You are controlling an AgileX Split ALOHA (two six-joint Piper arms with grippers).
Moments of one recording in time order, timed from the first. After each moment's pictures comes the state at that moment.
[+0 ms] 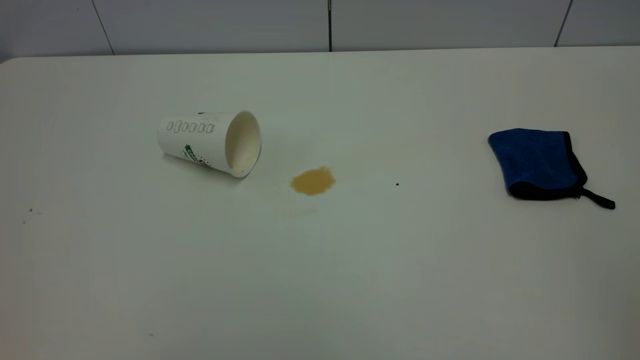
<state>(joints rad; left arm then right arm) 0.01 -0.02 -0.49 -0.01 1.13 0.02 -0.08 -0.02 -0.47 0.04 1.11 -0.04</state>
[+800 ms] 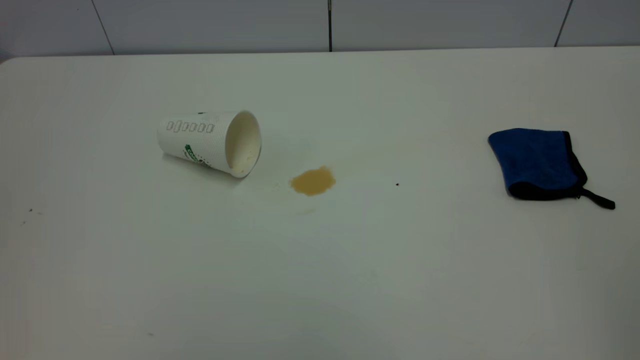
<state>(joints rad) 0.01 0.44 -0.71 0.05 1.07 -0.07 -0.08 -0.02 -0.47 0.04 1.11 -0.04</state>
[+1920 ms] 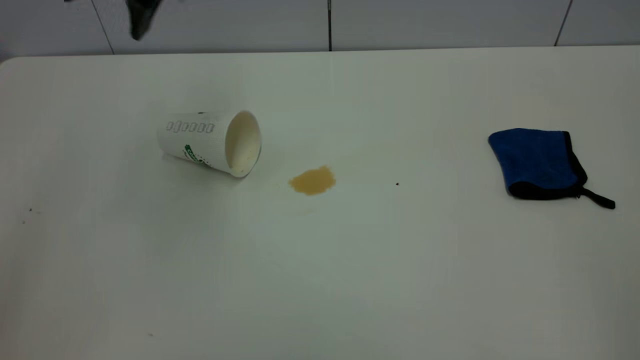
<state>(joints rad) -0.56 1.99 -1.54 0.56 1.05 -0.44 -0.08 -0.02 -0.47 0.04 1.11 -0.04</state>
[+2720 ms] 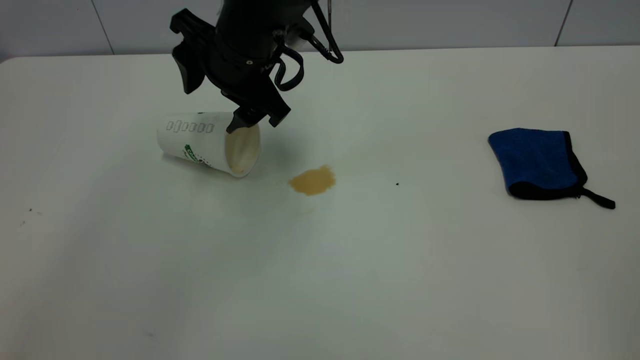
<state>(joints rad) -0.64 2.43 -1.74 0.72 0.94 -0.47 -0.08 -0.02 -0.47 0.04 1.11 -0.04</state>
